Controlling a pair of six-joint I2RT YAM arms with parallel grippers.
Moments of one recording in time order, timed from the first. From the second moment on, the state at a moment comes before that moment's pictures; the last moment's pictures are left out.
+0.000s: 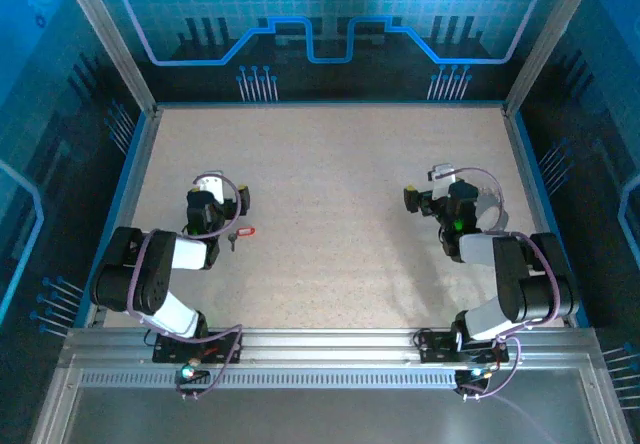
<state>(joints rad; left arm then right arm) -0.04 1.56 0.36 0.84 -0.11 -0.09 0.06 1.50 0.43 0.66 -0.06 -0.09</state>
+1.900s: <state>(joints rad) -0.03 1.10 0.86 -0.10 -0.24 -0.24 0.04 0.96 0.63 -0.37 0.60 0.81</state>
